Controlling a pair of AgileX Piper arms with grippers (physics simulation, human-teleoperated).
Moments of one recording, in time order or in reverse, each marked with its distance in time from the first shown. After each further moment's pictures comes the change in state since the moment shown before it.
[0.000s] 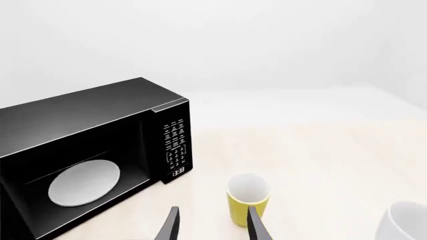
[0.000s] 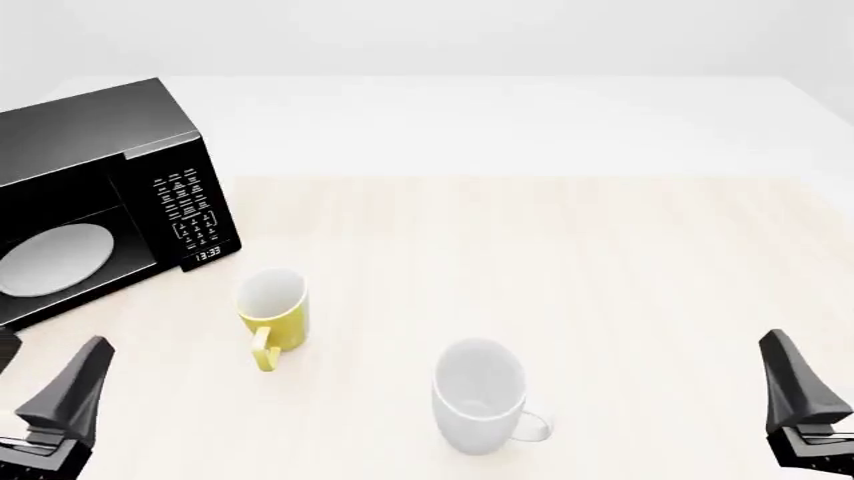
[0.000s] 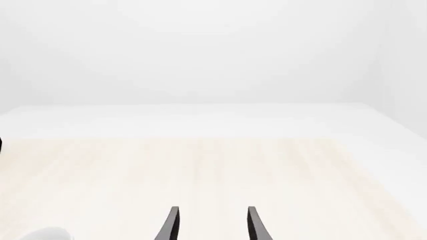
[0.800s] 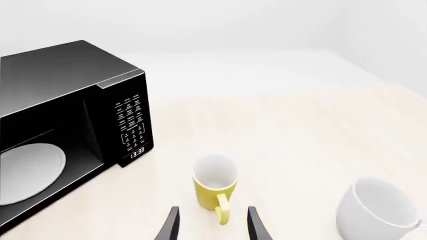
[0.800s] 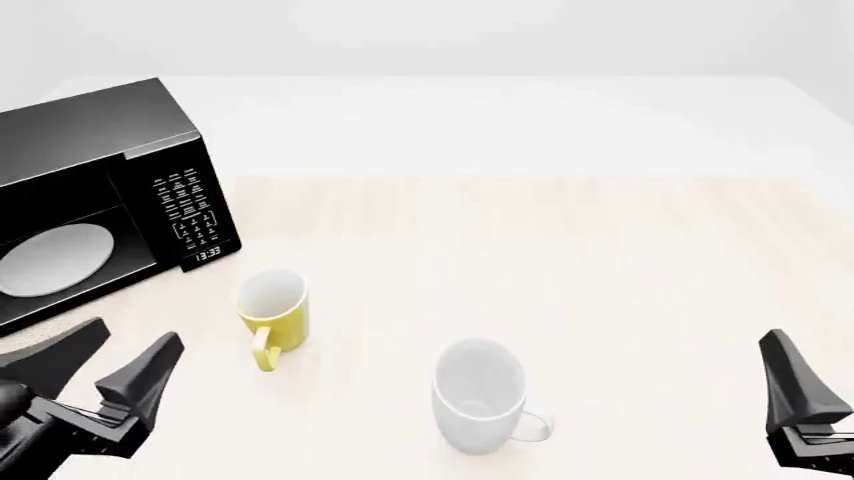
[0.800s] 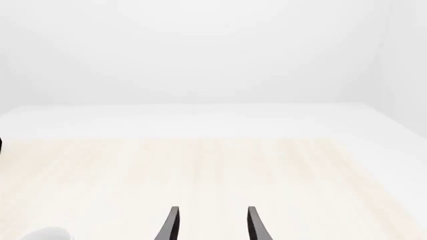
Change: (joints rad) left arm -0.157 0.338 -0.004 -0.173 -0.073; right arm 0.000 0.000 0.000 0.000 0.000
